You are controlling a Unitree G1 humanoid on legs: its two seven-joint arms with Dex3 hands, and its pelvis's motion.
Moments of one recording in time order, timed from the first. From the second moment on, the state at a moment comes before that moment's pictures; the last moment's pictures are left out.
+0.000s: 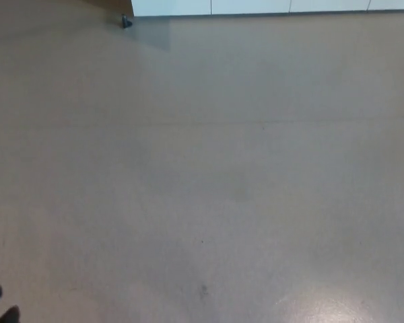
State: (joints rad) left_arm -0.06 0.37 0.44 0.96 -0.15 -0.02 -0.18; right_arm 0.01 -0.30 -0.41 0.74 0.12 0.01 0.14
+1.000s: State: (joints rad) left_arm -0.13 0.40 0.48 1.01 -0.26 -0.11 -0.30; right_arm 0.01 -0.27 -0.48 0.66 0.28 0.02 0.19
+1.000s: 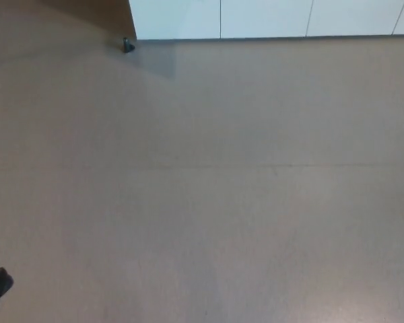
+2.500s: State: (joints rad) left_arm -0.07 0.41 0.41 1.00 -0.25 -0.16 -0.30; right_arm 0.07 -0.30 -0.39 0.70 0.28 -0.01 0.24
